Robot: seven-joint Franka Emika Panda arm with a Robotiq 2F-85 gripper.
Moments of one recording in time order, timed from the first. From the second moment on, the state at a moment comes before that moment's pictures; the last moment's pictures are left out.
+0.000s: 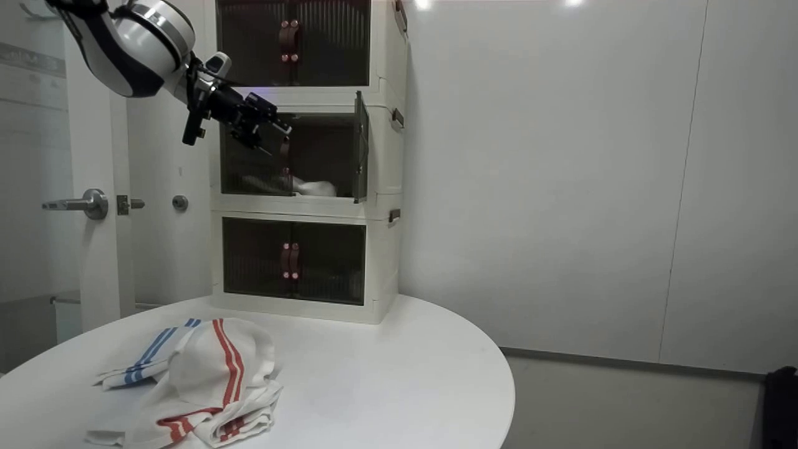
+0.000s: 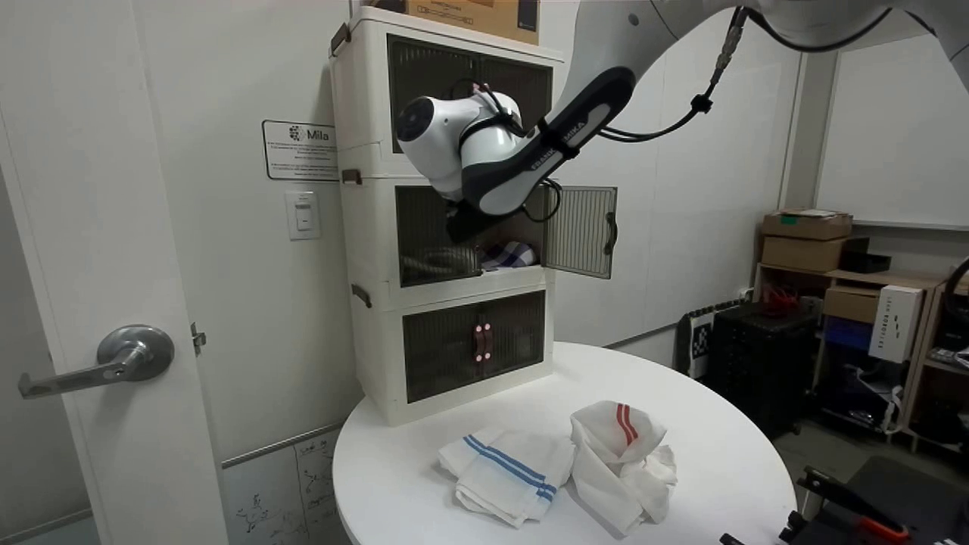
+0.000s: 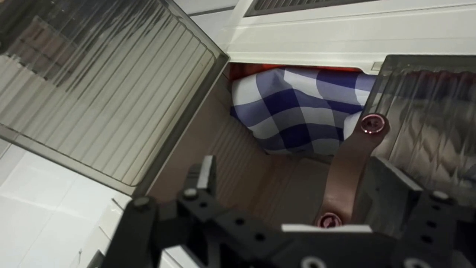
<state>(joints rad) 0.19 0.49 0.11 -1.56 -1.28 2.05 1.34</state>
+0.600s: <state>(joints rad) 0.20 0.55 0.08 -1.47 -1.28 2.05 1.34</state>
